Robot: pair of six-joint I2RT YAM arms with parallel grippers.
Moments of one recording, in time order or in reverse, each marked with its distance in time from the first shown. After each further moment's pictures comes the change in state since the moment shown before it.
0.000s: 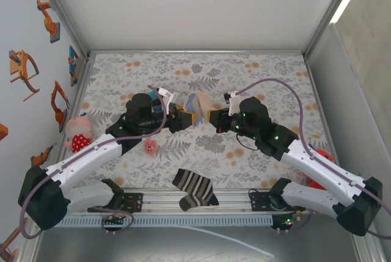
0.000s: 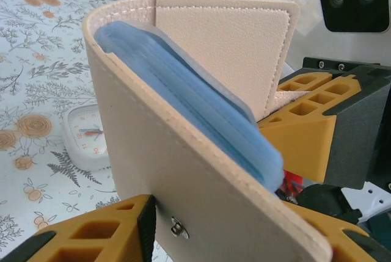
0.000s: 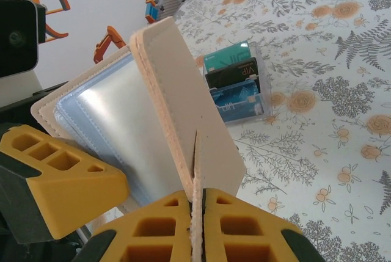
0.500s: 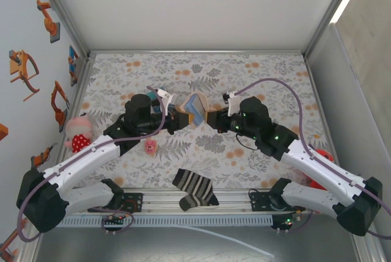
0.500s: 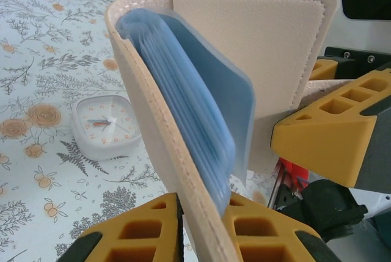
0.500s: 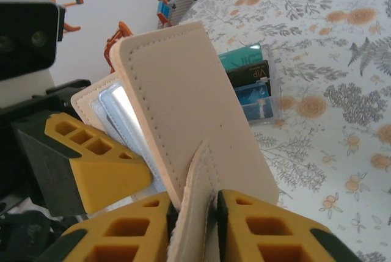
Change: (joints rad) left arm 0.000 -0.031 0.001 -0.058 -0.021 0.012; right arm 0.000 0.002 0.000 0.017 -0.041 -0.048
